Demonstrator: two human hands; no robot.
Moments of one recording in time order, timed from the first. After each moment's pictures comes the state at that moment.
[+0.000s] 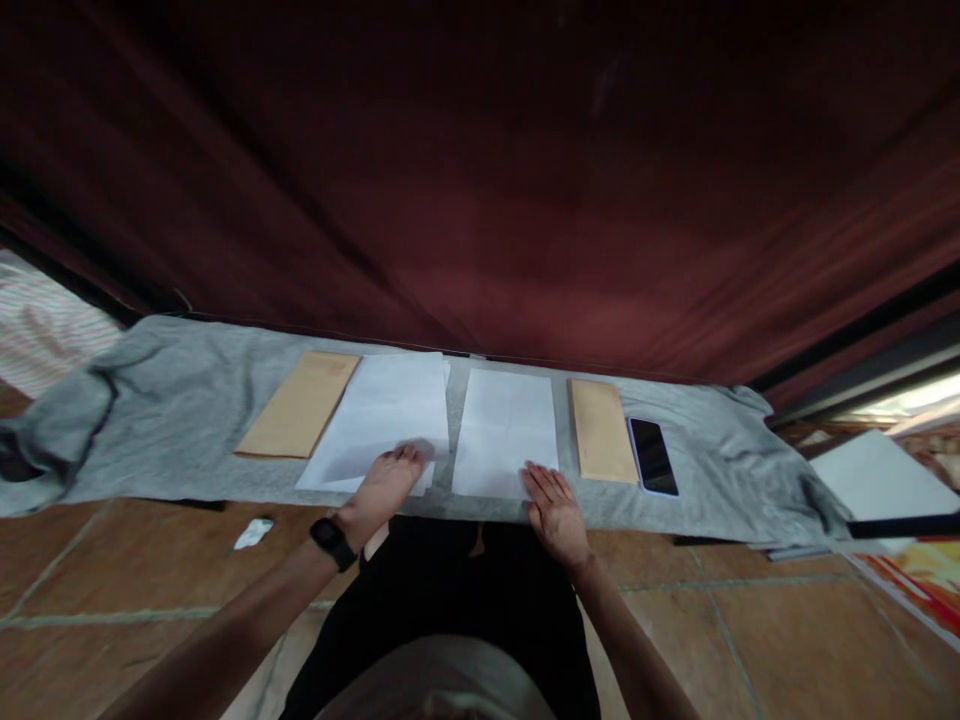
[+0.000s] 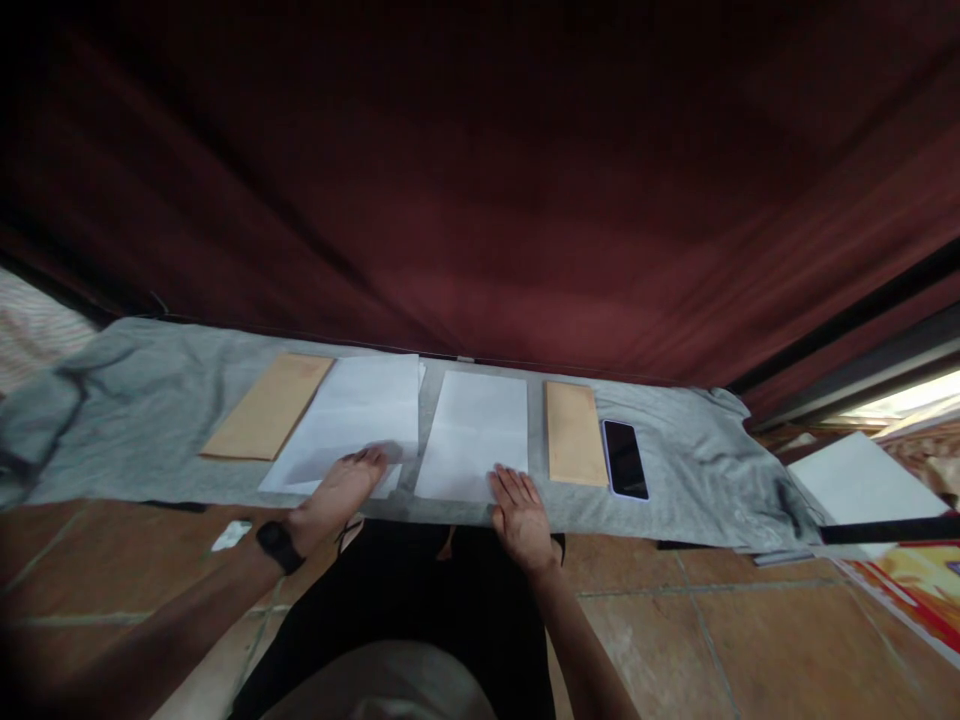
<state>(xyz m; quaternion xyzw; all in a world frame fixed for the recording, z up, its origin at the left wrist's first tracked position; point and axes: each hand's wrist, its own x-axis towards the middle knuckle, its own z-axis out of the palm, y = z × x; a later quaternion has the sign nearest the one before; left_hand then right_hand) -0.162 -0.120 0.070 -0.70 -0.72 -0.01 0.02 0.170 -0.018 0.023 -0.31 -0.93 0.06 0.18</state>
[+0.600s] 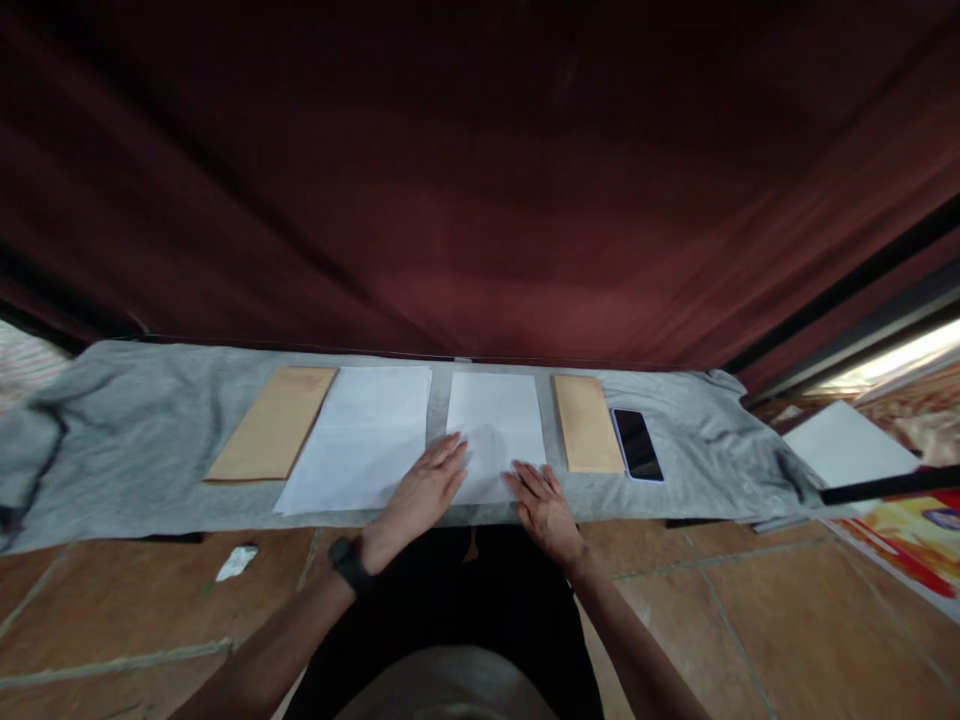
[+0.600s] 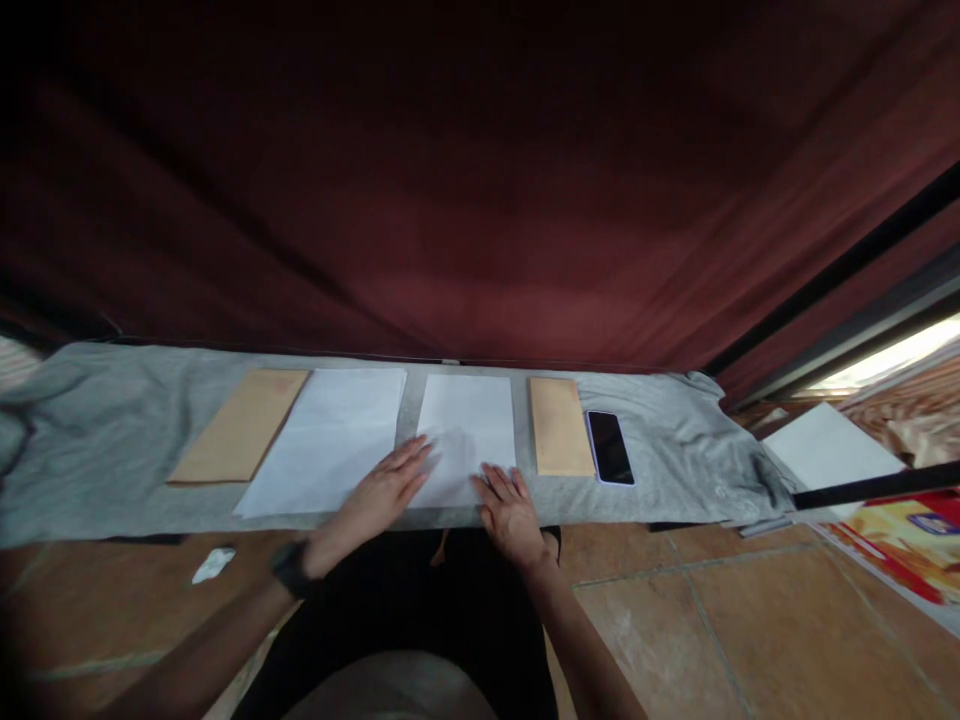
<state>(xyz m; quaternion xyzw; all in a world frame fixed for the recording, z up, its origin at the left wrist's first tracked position) -0.101 -0.092 0.088 -0.74 -0.66 -0.12 -0.04 0.168 -0.019 0.034 -0.31 -0.93 0.08 0.16</state>
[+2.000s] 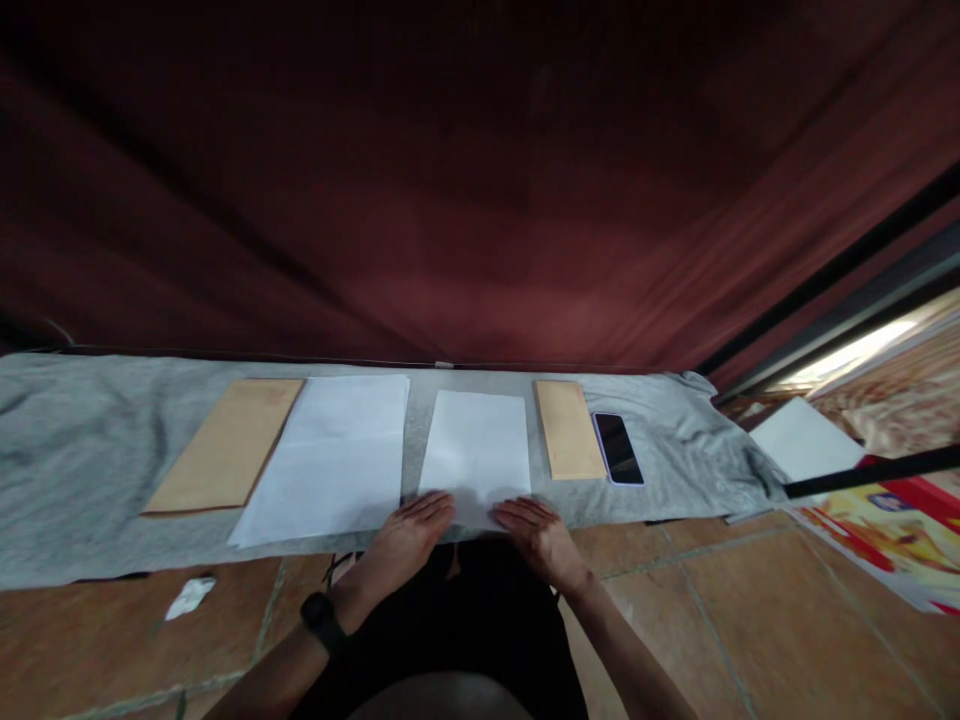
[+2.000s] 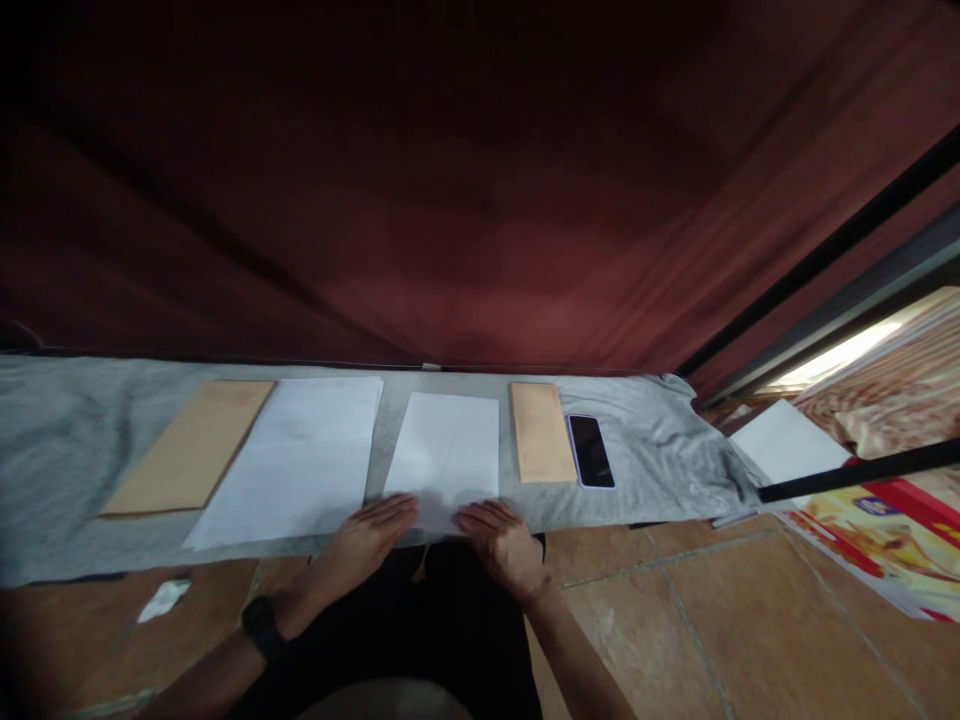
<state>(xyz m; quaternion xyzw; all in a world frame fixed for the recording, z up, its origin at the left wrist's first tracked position) -0.088 -0.115 0.060 -0.81 -0.56 -0.15 -0.09 0.194 -0.024 0.052 -0.25 -0.94 0.19 0.14</state>
